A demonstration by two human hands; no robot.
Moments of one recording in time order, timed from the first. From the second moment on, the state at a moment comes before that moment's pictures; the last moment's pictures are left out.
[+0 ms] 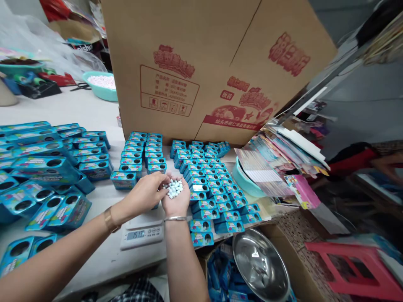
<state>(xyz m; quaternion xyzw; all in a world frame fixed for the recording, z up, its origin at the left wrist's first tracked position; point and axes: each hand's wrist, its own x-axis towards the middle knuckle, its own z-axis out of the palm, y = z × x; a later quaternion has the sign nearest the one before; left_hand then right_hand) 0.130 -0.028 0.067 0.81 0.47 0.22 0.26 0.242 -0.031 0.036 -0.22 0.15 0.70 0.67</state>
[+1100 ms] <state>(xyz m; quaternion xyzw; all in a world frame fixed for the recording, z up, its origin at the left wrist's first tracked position) 0.056 -0.035 0.118 0.67 0.53 0.44 0.27 0.296 -0.039 0.025 -0.24 0.10 0.65 0.72</state>
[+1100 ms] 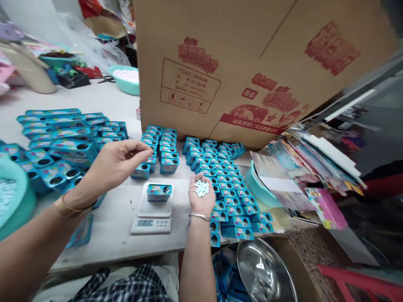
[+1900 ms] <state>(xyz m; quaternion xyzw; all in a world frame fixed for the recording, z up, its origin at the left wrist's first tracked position) 0.101 -0.053 0.039 0.87 0.49 0.06 0.06 0.295 -0.038 0.019 -0.25 0.04 0.65 0.72</state>
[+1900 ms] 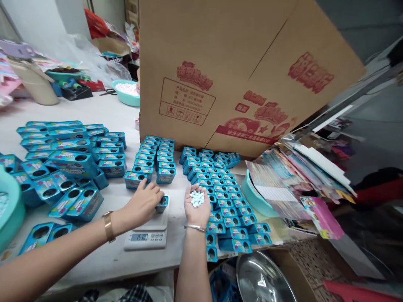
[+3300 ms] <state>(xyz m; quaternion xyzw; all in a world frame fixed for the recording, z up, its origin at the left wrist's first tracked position) -0.164 -0.264 0.030 0.17 0.66 0.73 0.06 -0.179 -0.096 0.049 -0.34 -0.21 0.84 0.36</state>
